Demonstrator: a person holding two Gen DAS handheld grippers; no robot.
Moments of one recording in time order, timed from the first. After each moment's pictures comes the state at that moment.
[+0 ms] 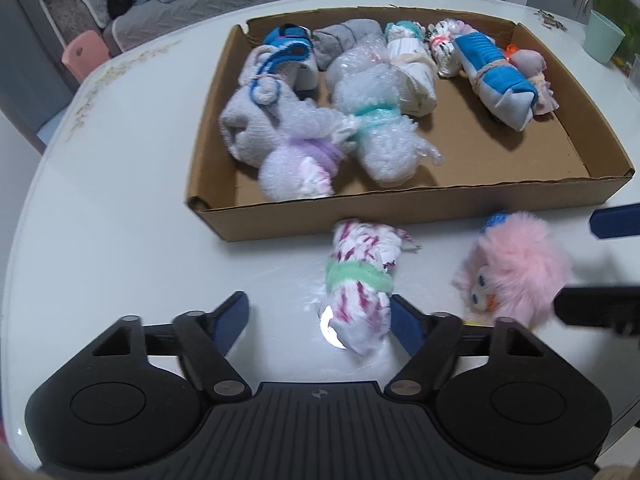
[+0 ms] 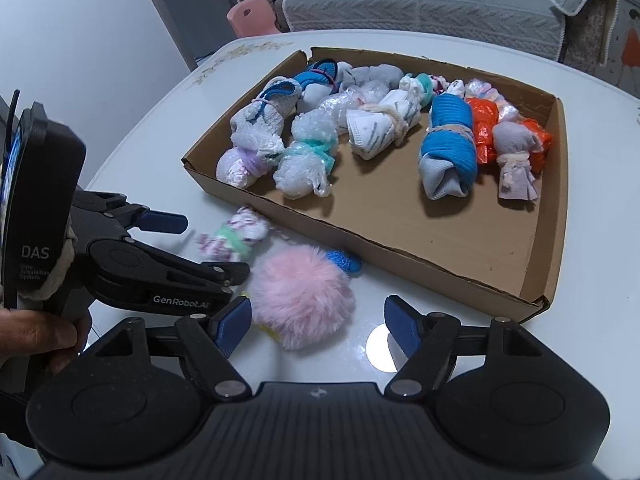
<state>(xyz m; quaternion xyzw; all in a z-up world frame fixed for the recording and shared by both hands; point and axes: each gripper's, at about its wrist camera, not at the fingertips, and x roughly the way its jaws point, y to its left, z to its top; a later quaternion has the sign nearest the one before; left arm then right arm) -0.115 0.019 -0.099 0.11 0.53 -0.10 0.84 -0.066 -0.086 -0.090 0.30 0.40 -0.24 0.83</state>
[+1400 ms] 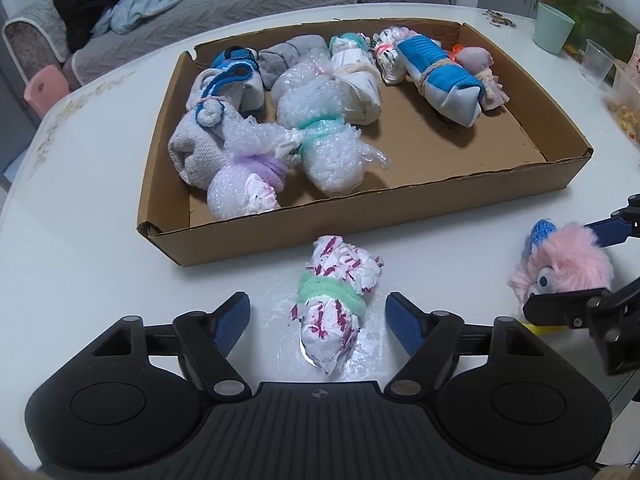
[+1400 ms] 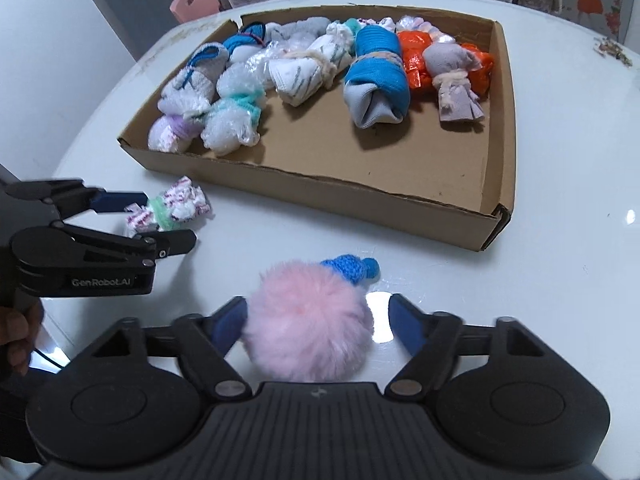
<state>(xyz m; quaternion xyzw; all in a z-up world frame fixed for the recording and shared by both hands) -0.119 0.006 -0.105 0.11 0.50 -0.17 0.84 -0.085 -0.083 -0.124 0.32 0.44 -0.29 0.79</state>
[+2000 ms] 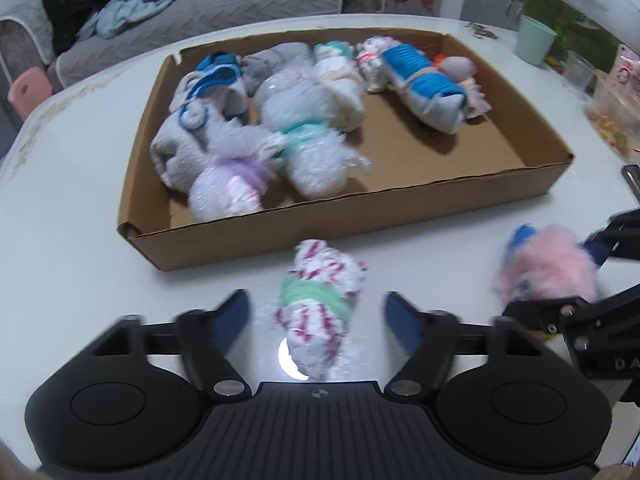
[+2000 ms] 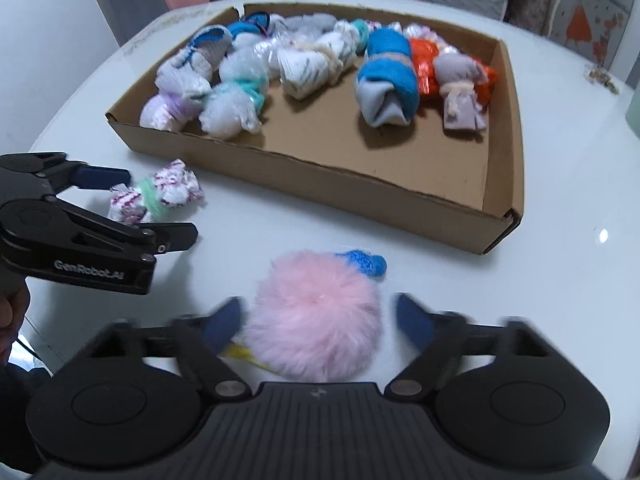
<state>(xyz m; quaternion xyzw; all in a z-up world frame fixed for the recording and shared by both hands) -0.125 0.009 -0.107 0.09 0.48 -0.21 0.85 -0.076 -0.065 -0.121 0.28 0.45 -0.32 0.79</state>
